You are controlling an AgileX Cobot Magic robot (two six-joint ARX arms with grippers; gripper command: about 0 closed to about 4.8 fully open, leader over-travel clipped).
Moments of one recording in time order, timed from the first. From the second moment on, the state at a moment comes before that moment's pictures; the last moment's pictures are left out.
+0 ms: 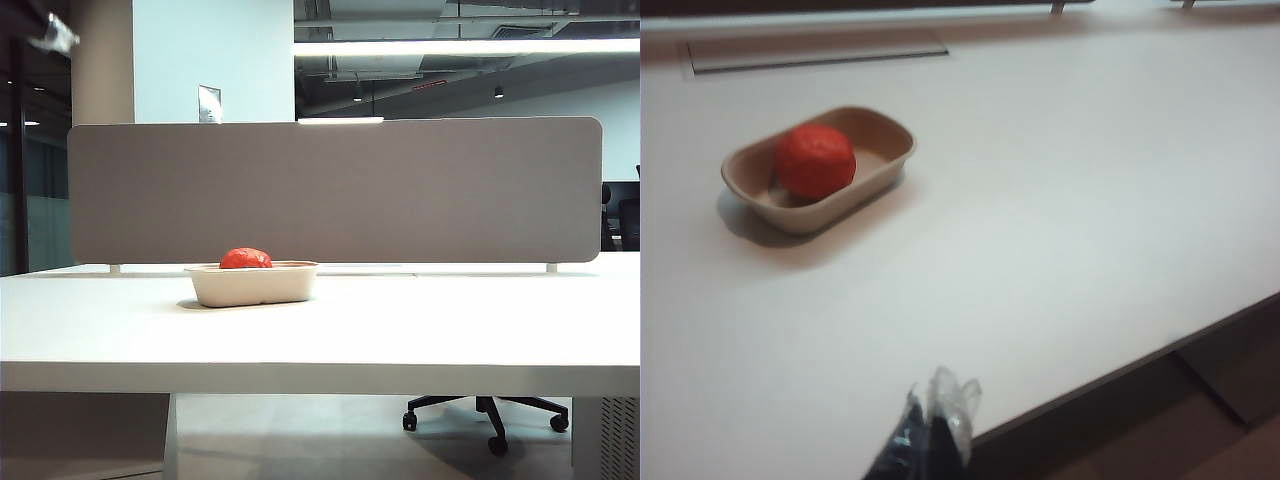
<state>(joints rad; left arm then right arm) -0.31 0.62 0.65 -0.36 0.24 -0.04 0.48 0.94 1.13 -0.63 -0.18 -0.13</state>
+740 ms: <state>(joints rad) -0.31 0.56 0.51 -0.22 0.13 -0.06 0.48 0.64 0.67 -0.44 -0.11 -0.03</state>
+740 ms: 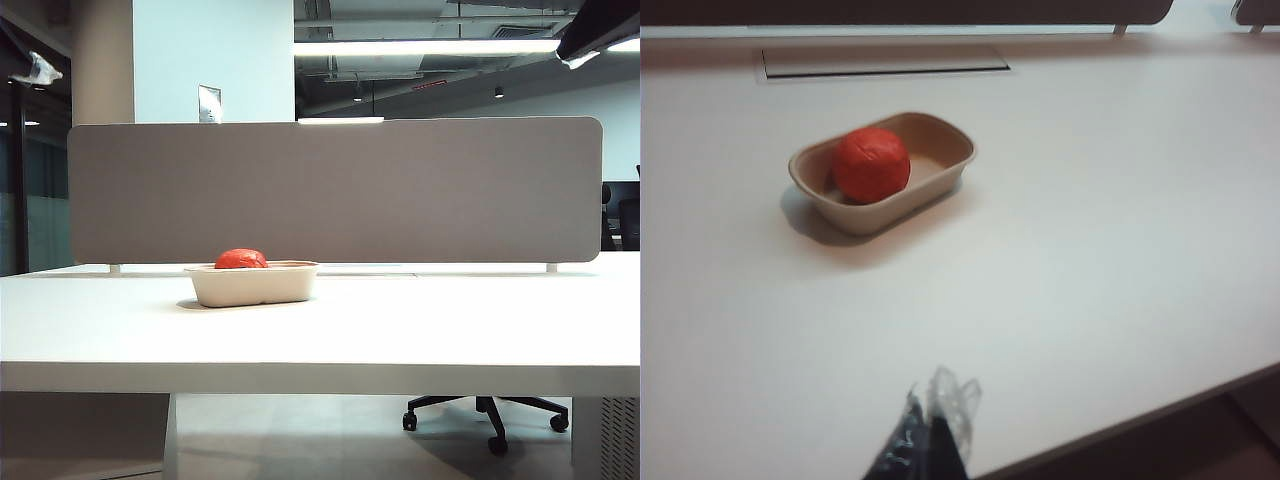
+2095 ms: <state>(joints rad) 0.03 0.01 0.11 -0.05 0.15 -0.01 0.48 0.64 0.67 -0.44 -0.11 -0.02</state>
